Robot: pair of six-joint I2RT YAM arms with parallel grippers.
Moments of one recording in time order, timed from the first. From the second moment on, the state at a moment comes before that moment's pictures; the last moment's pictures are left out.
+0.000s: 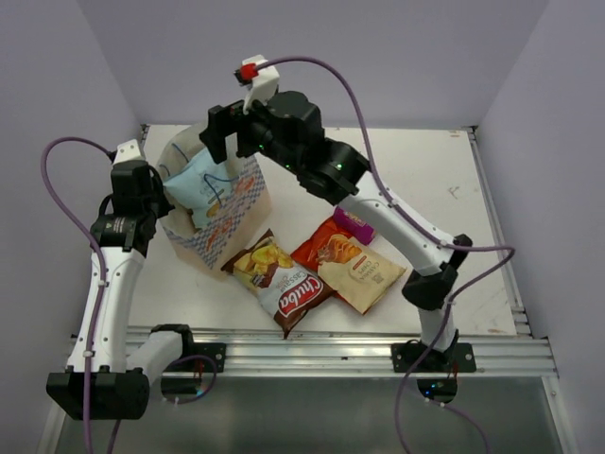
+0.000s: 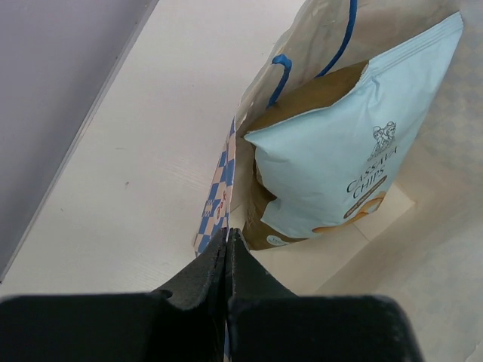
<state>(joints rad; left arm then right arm) 0.02 1.01 1.13 -0.73 -0.27 -0.31 0.99 2.00 2.42 -0.47 0.17 0.23</state>
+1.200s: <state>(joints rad) -0.02 0.99 1.13 -0.74 -0.28 -0.31 0.99 1.84 1.34 -0.60 -0.18 0.18</state>
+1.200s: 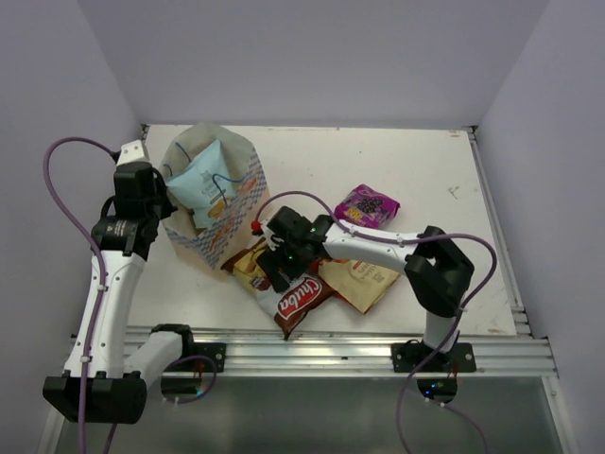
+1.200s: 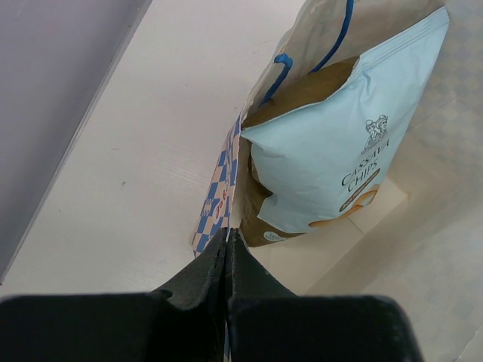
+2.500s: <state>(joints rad) -0.03 0.99 1.13 -0.74 -0.29 -0.31 0.99 2.20 2.59 -0.48 0.43 -0.09</state>
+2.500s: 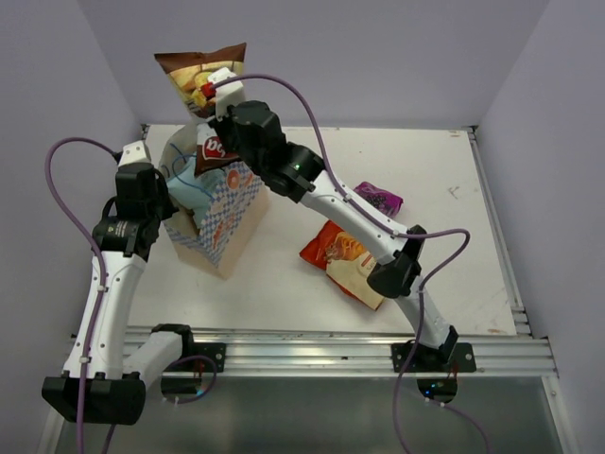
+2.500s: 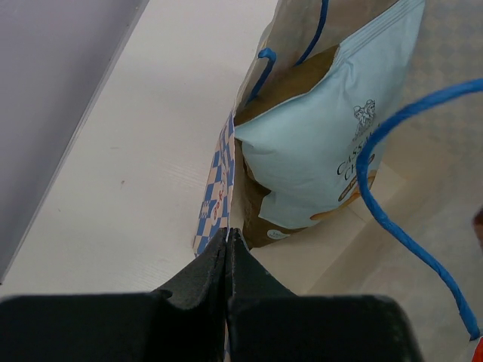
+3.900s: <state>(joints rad) -0.04 0.98 1.13 -0.75 -0.29 -0.31 0.98 1.95 1.97 -0.26 0.11 0.14</state>
